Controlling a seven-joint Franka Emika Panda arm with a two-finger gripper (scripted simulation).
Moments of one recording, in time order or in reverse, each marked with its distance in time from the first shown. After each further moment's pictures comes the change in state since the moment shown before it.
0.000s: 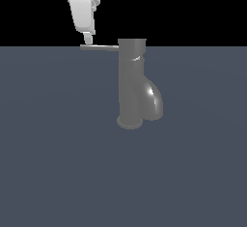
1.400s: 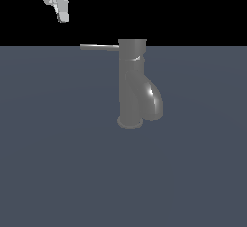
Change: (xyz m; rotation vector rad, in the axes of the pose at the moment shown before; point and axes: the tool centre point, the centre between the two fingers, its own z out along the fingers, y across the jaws) arm -0.041 0.098 -0.063 0.004 -0.002 -0.456
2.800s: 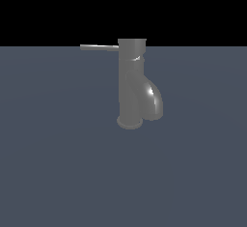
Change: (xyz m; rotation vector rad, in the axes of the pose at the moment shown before) arm -0.036 0.136 -0.090 -0.005 0.009 -0.621
